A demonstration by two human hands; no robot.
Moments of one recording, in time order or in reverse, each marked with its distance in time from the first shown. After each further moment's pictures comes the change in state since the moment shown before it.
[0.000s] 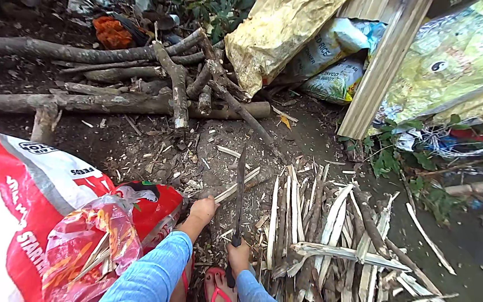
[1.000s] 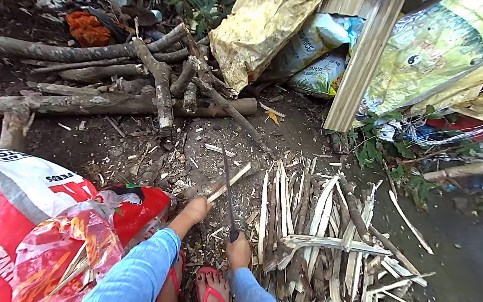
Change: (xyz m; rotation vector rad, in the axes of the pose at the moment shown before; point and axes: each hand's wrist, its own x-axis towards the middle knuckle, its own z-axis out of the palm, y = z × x) left_hand 0.014 -0.002 0.005 -0.104 -0.068 0.180; right_hand -0.009 -0.034 -0.038 -0.539 0.021 0.038
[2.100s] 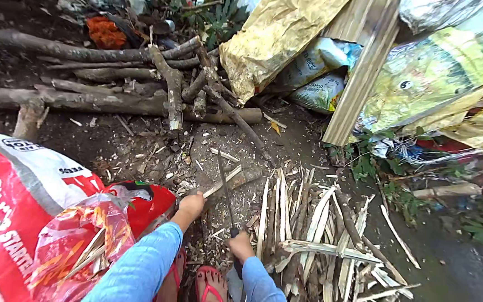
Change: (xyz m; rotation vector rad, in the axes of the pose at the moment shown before) left_hand -0.015 -0.012 -0.010 0.096 0.115 -0.192; right_hand -0.001 -0.012 -0.023 0.087 -0.212 -0.010
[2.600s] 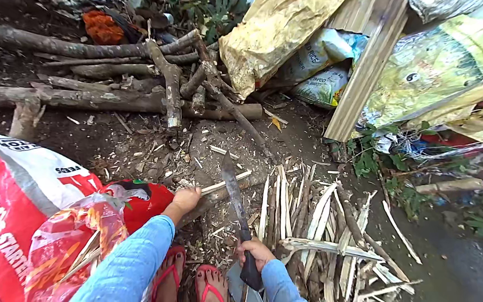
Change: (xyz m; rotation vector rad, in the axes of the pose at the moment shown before) left_hand 0.014 -0.017 -0.013 0.262 0.032 0.221; right_hand -0.016 0.033 -0.051 0.774 -0.492 -0.045
